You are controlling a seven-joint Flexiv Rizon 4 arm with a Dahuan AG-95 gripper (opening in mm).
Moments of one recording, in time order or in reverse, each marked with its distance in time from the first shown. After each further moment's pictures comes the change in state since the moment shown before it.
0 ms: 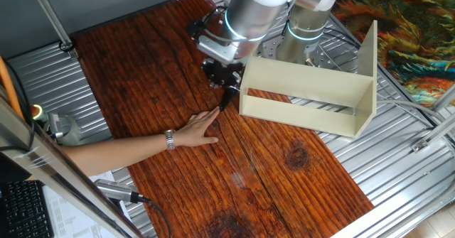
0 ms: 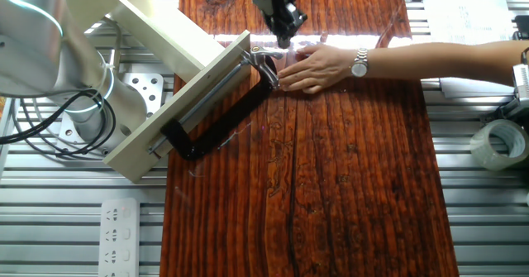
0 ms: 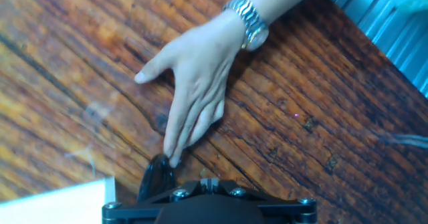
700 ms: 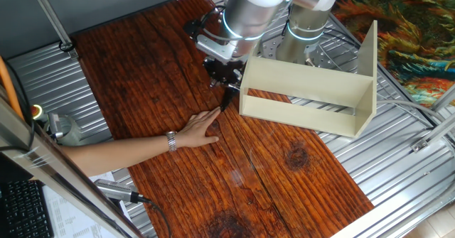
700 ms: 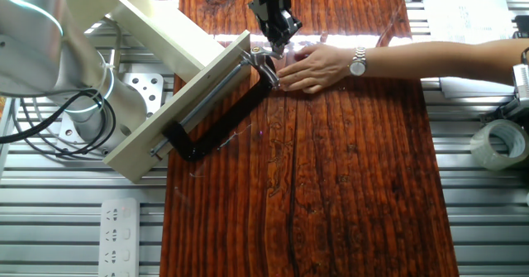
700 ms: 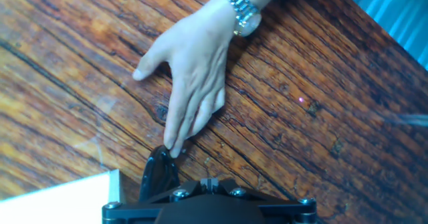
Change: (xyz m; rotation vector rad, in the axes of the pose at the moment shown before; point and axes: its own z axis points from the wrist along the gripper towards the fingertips) arm 0.026 -0.012 0.006 -0.019 0.026 -0.024
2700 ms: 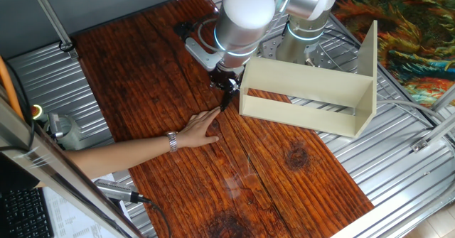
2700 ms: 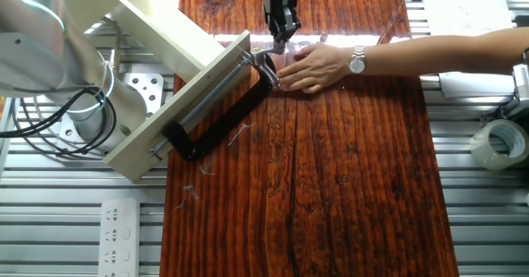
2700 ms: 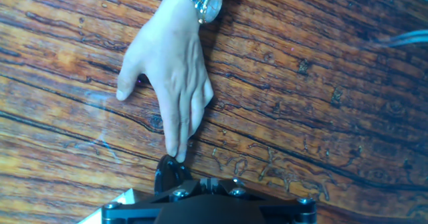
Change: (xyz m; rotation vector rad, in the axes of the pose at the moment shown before) arm -0.012 0.007 0.003 0.003 0.118 0.316
